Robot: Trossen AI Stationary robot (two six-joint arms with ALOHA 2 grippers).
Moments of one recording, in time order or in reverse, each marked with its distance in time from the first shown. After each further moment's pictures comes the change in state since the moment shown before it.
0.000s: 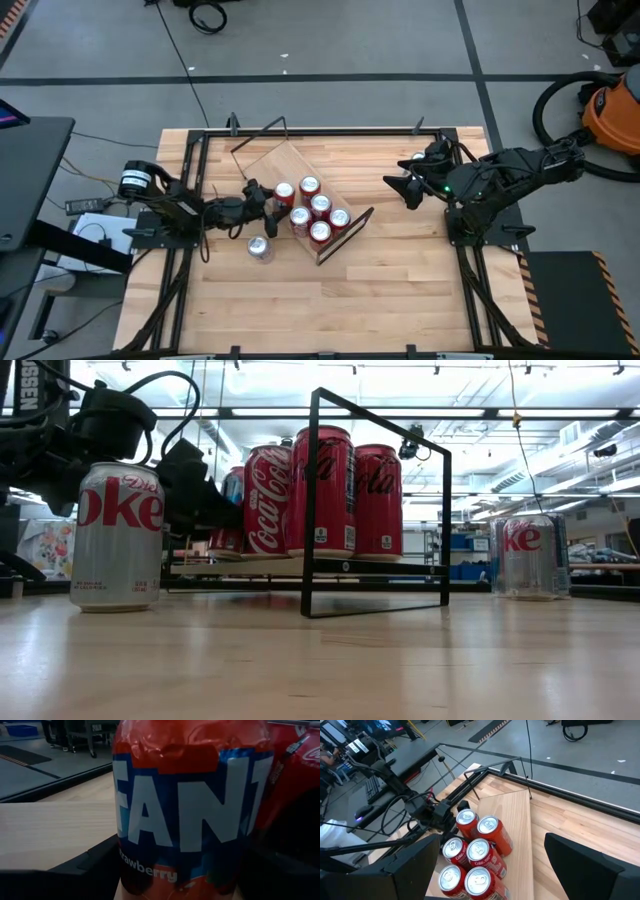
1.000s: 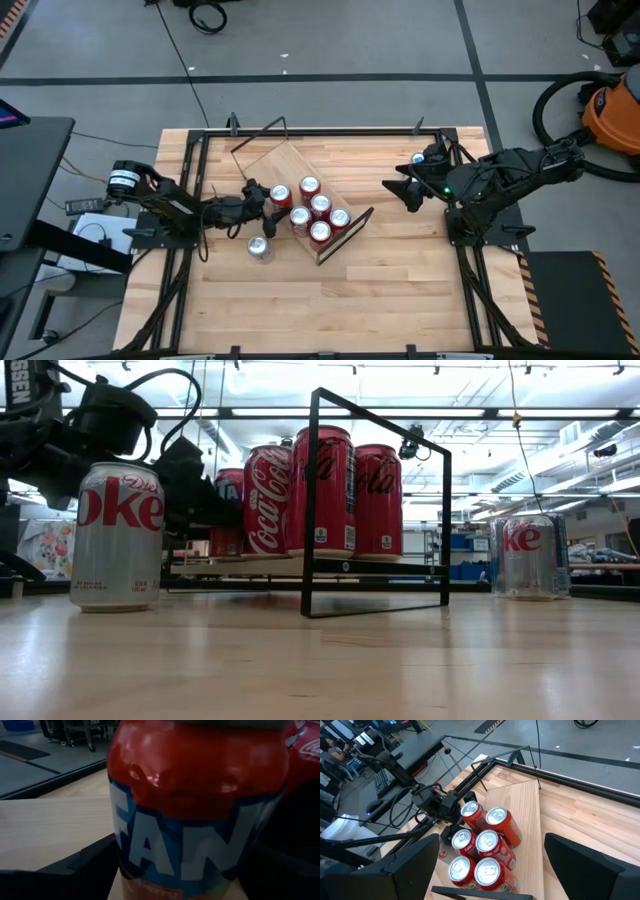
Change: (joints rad) left arm 0.000 -0.095 -0.002 -0.131 0.013 0.002; right arm 0.000 0.004 0.000 0.002 -0.058 0.033
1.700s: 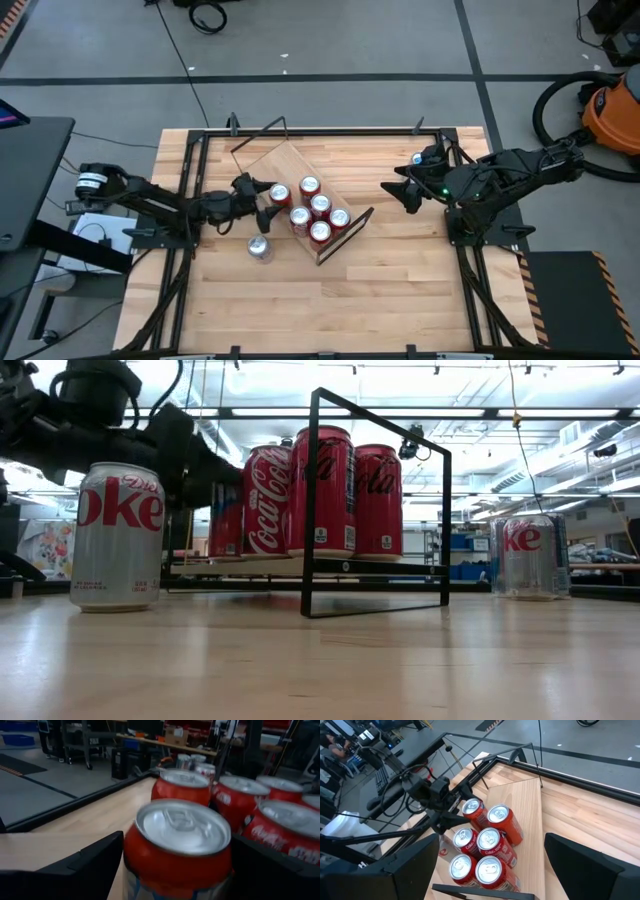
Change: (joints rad) left arm 0.000 -0.293 0.000 -0.167 0.006 -0.005; right arm 0.000 0.008 0.000 0.009 -0.013 -0.006
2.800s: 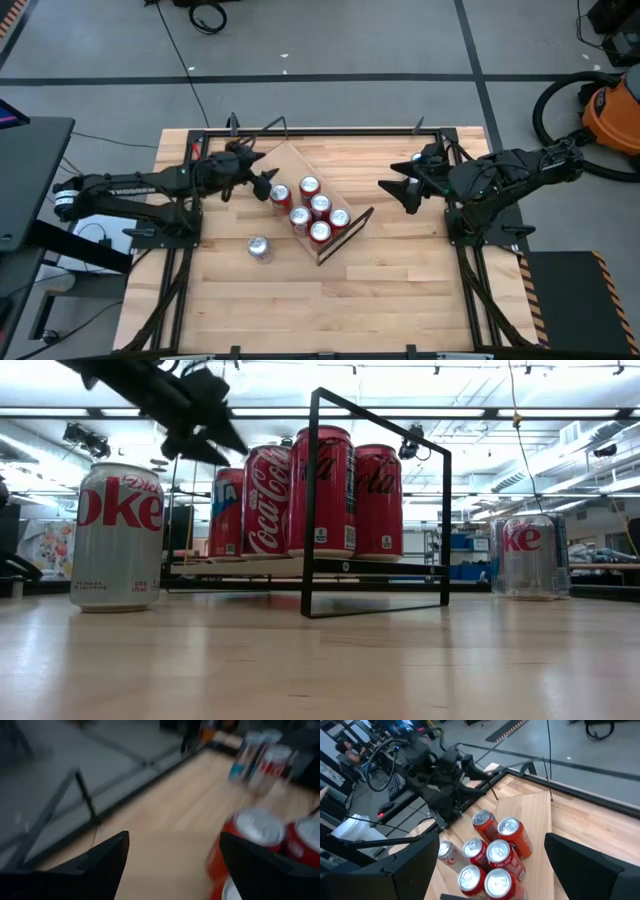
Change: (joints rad) left arm 0.223 -0.289 0.529 -1.179 0.016 -0.065; right arm 0.000 0.002 0.000 0.103 0.008 -0.105
